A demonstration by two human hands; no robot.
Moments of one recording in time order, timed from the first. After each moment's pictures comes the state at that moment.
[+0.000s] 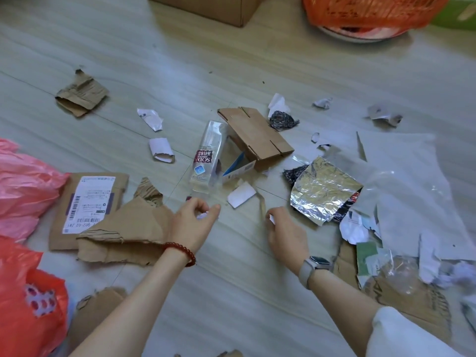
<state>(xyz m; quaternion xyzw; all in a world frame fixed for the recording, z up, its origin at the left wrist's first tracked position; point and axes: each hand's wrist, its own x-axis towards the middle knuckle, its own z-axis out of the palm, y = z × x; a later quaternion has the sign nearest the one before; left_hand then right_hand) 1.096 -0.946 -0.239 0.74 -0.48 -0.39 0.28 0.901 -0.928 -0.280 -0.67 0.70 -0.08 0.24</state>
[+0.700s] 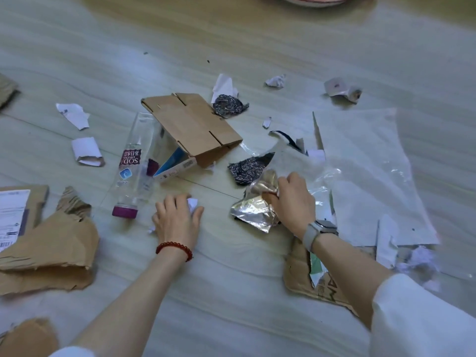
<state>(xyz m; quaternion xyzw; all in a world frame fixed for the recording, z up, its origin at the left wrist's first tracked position) 1.002 -0.967 -0.306 0.77 -0.62 -0.16 0.08 0.779 -0.986 -0.290 -0.66 0.74 -0.04 0.14</state>
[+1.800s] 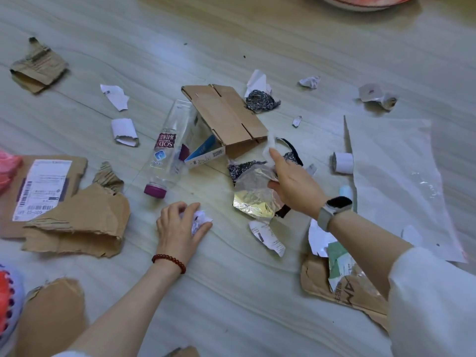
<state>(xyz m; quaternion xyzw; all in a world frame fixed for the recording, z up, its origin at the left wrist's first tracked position) 1.057 -0.916 -0.333 0.71 -0.67 -0.12 0.18 0.808 -1.015 -0.265 -0.80 0.55 -0.04 0.23</state>
